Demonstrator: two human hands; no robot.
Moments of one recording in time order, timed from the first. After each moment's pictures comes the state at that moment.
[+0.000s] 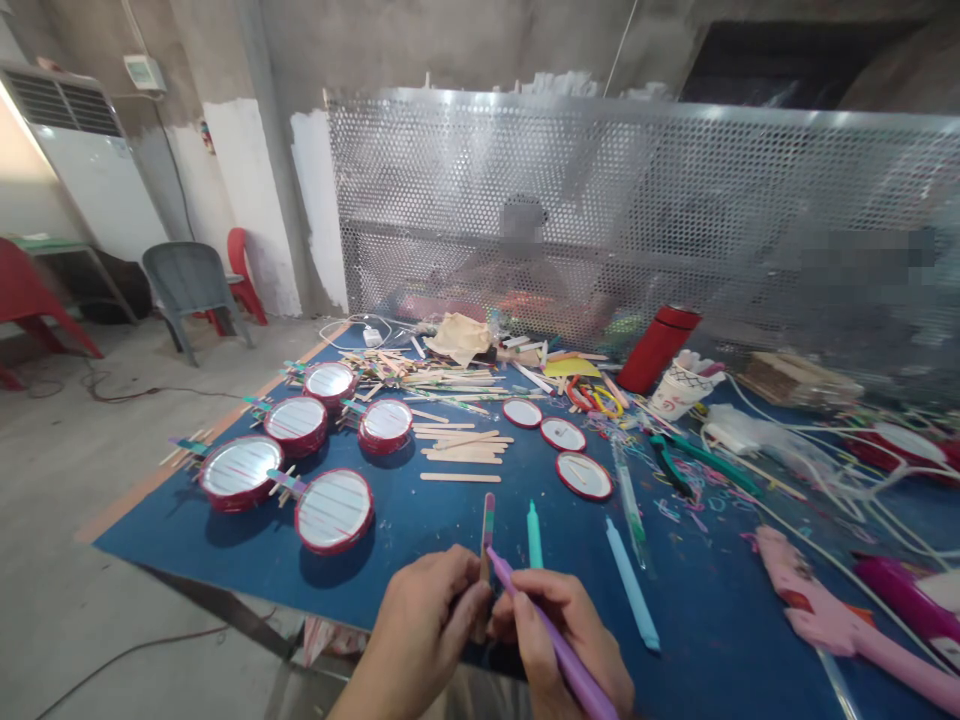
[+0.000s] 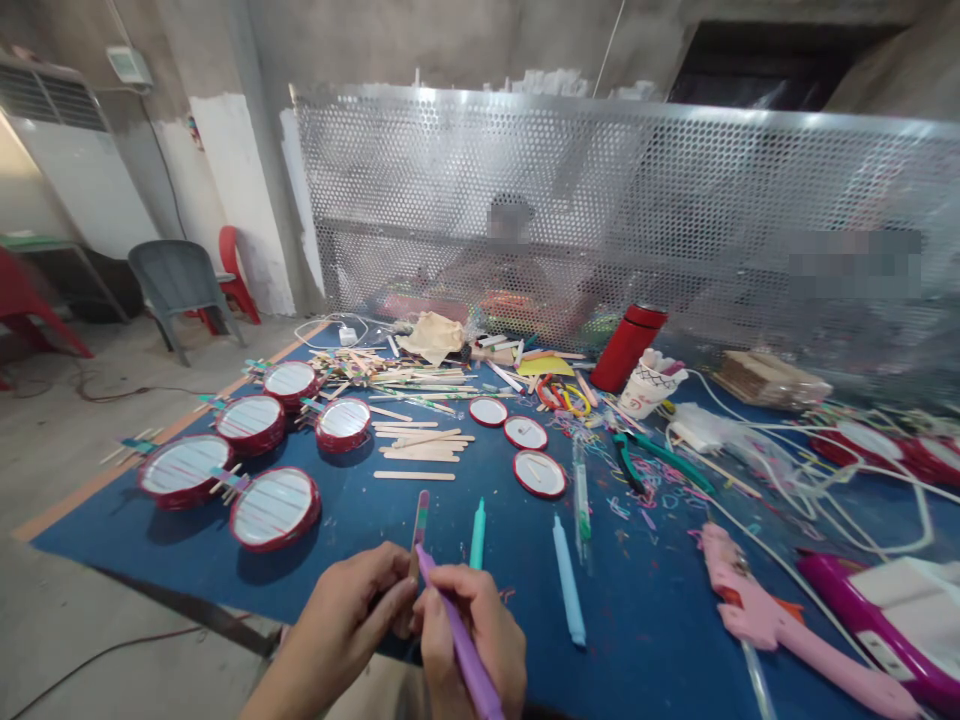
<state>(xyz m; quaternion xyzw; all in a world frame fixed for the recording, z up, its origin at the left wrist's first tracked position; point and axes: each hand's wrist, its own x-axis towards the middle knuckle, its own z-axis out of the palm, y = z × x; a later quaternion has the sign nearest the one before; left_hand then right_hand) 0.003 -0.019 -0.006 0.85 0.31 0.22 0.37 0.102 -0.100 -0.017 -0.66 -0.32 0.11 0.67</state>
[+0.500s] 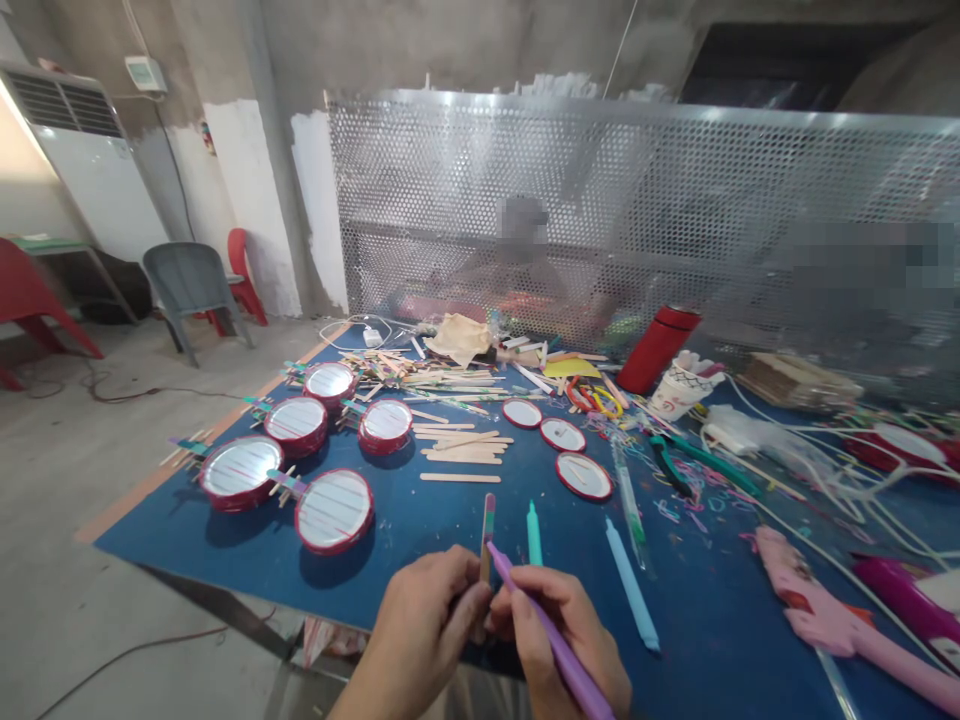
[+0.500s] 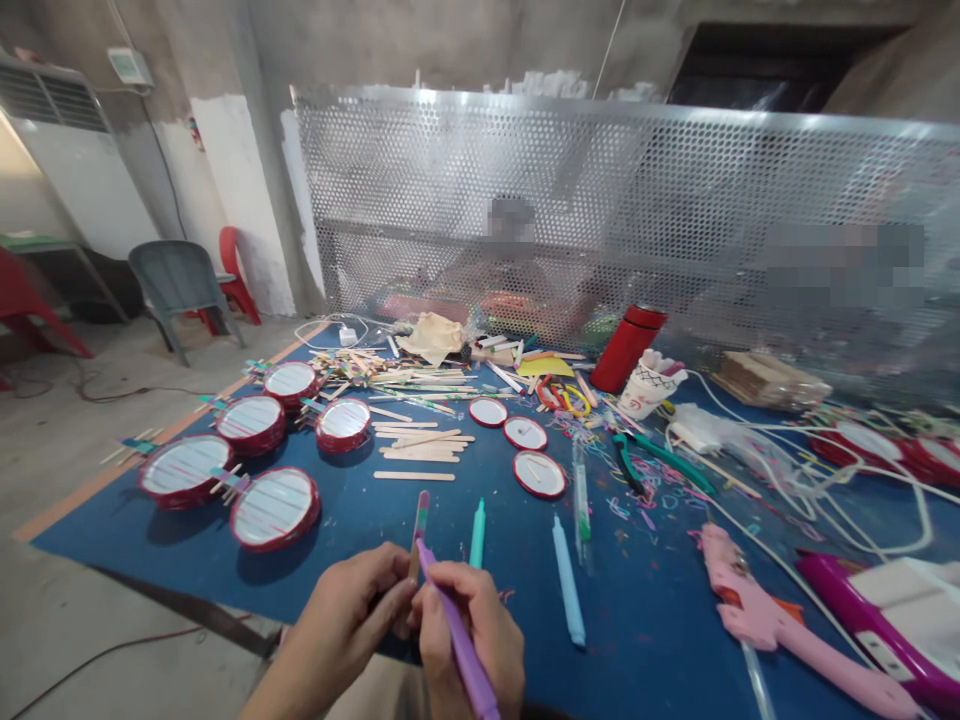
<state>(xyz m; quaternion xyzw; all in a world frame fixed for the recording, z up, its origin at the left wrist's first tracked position) 0.002 -0.019 -0.008 0.85 0.31 0.22 0.37 0.102 -0.100 -0.017 -0.66 -0.33 0.10 0.67</state>
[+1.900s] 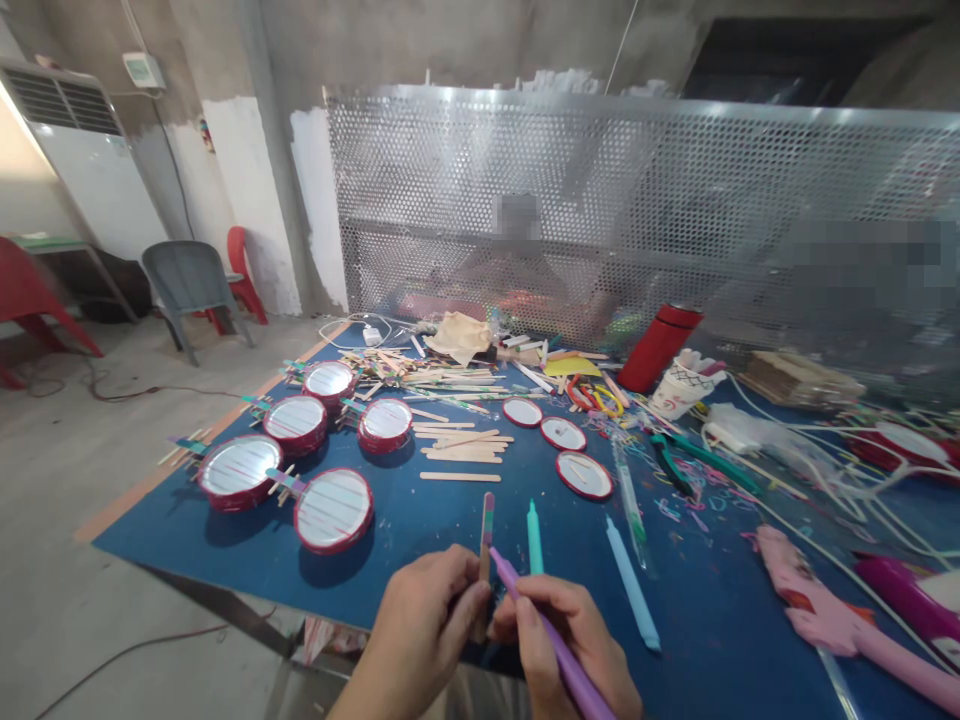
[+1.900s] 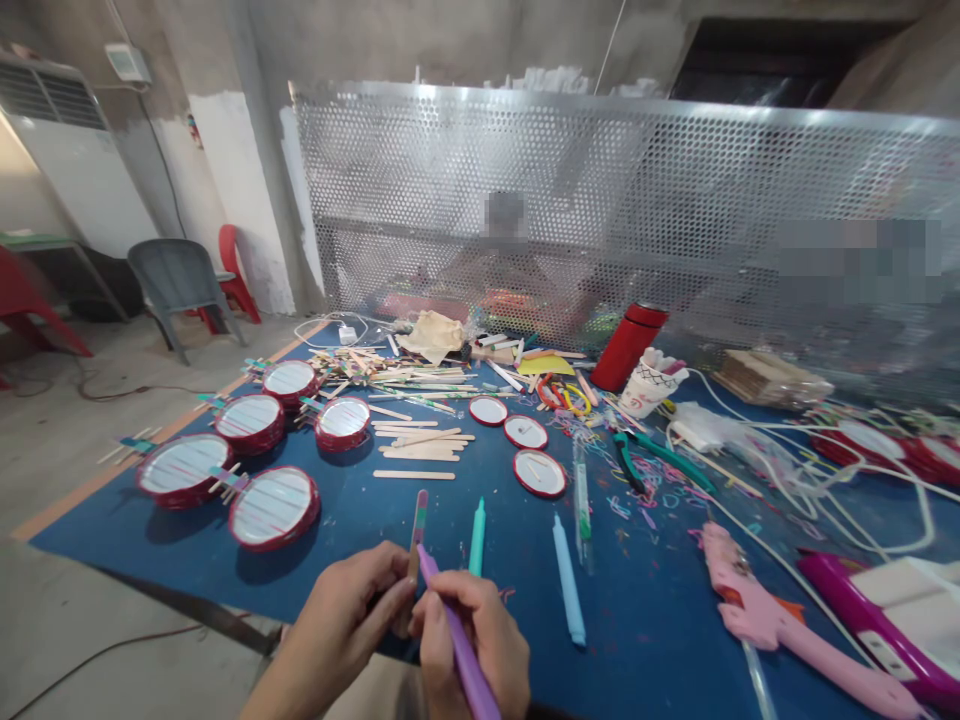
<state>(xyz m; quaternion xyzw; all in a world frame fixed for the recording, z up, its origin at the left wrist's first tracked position) 0.002 -0.020 -0.007 0.85 0.30 0.22 0.37 0.097 -0.102 -0.012 -0.66 -0.33 0.05 0.67</state>
